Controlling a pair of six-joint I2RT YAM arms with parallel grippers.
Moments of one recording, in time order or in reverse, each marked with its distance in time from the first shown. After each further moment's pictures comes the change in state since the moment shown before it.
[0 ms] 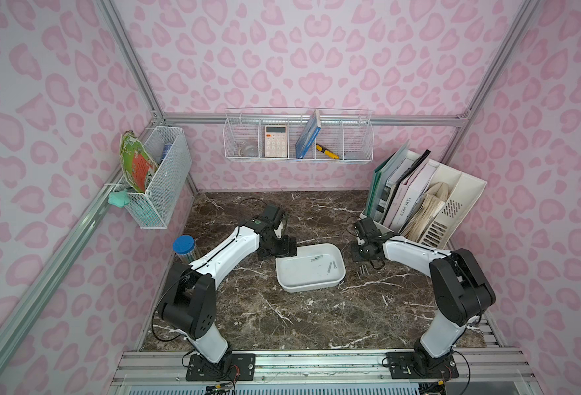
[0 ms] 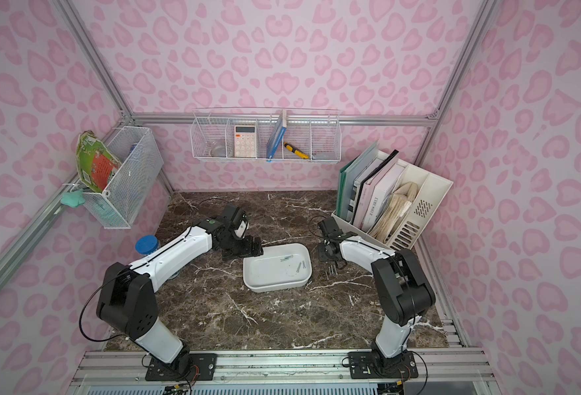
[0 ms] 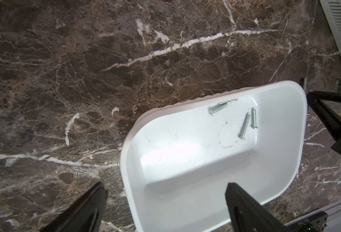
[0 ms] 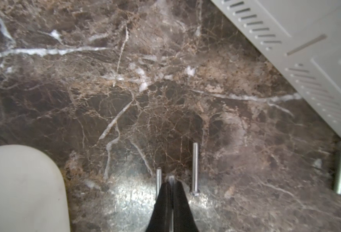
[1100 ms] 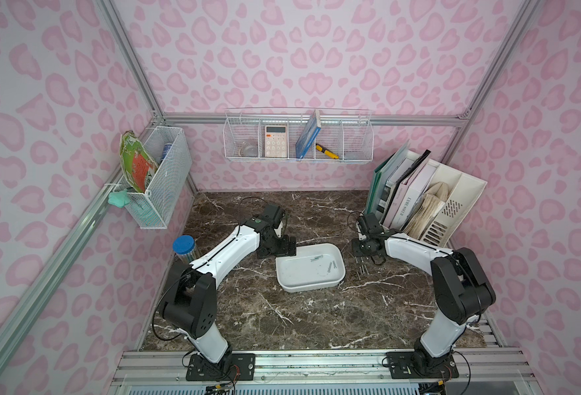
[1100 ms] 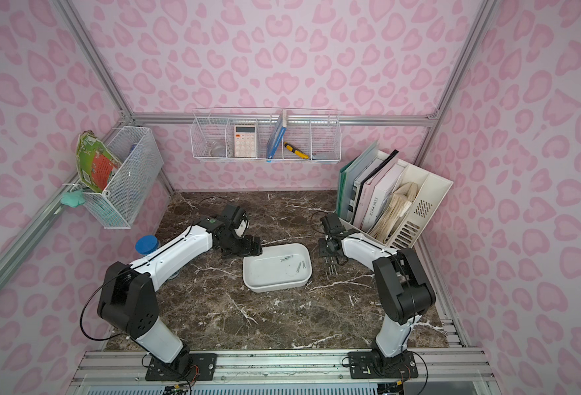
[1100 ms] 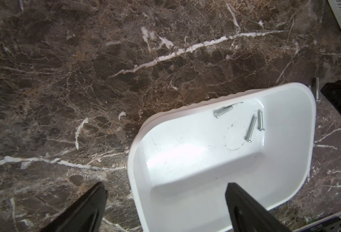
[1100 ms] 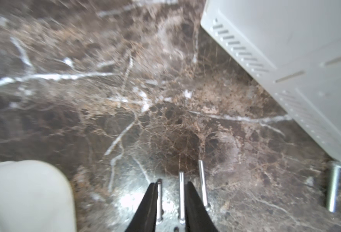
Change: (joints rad) left arm 0.000 0.005 0.015 -0.009 -0.032 0.027; right arm -0.022 -0.020 0.040 0.008 -0.034 -0.024
